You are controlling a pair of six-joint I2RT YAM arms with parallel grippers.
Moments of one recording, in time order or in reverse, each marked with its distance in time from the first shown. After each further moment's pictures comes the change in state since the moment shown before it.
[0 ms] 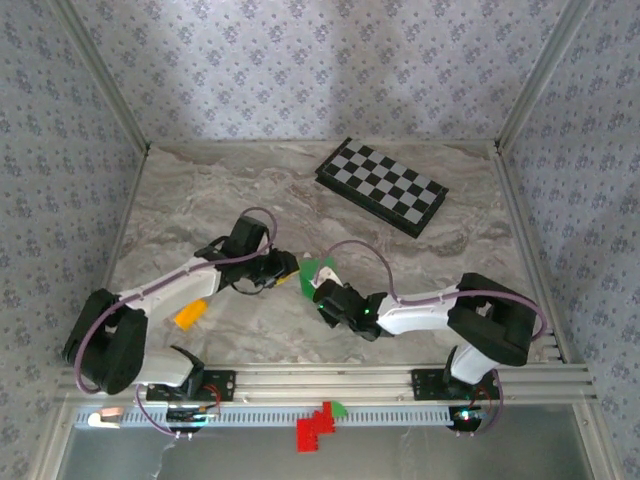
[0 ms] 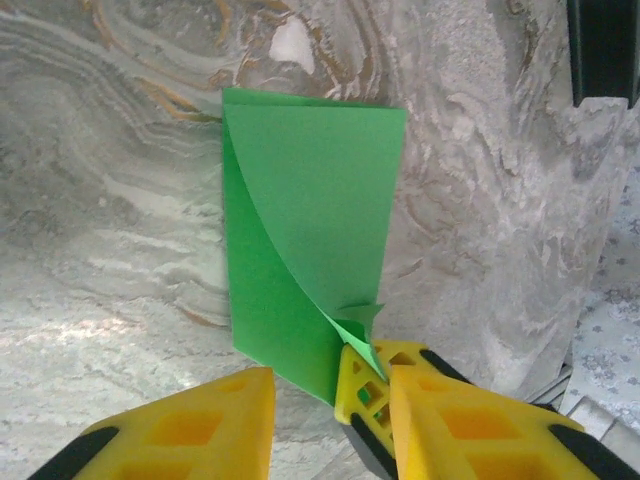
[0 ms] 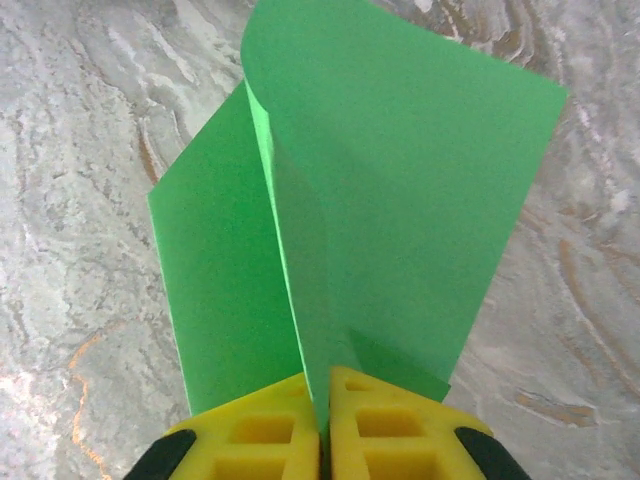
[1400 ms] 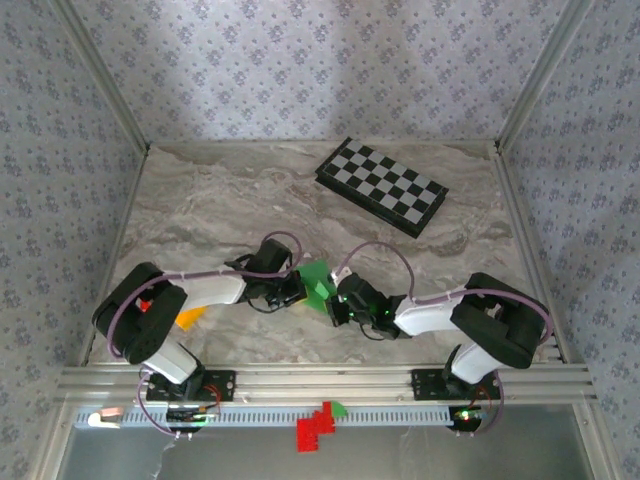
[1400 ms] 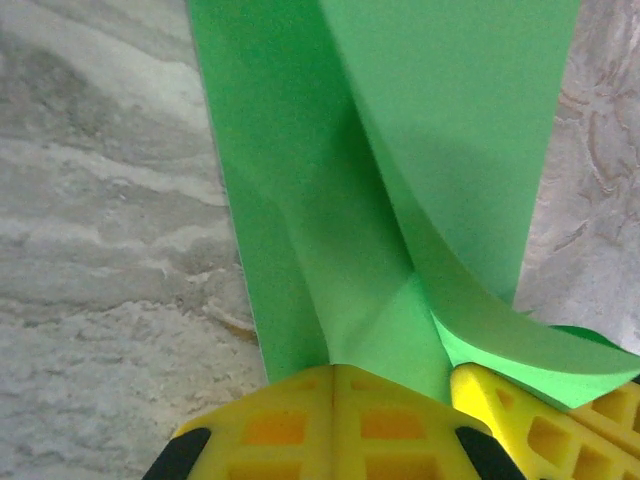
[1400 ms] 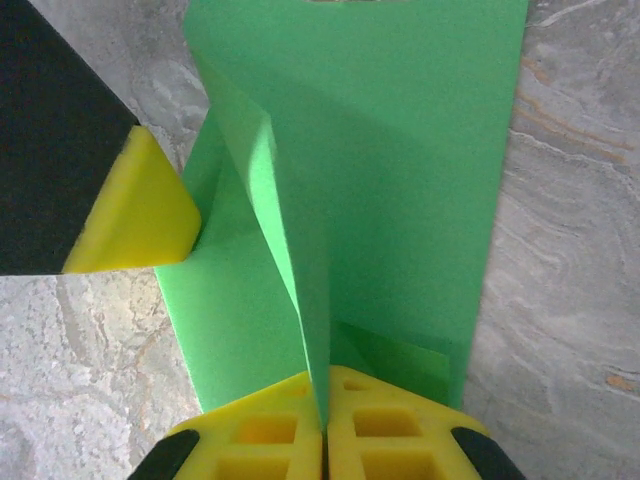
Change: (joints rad) left arm -0.146 0.208 -0.084 0.188 -0.049 -0.036; right arm -0.127 -0.039 -0.177 0.299 -0.285 0.171
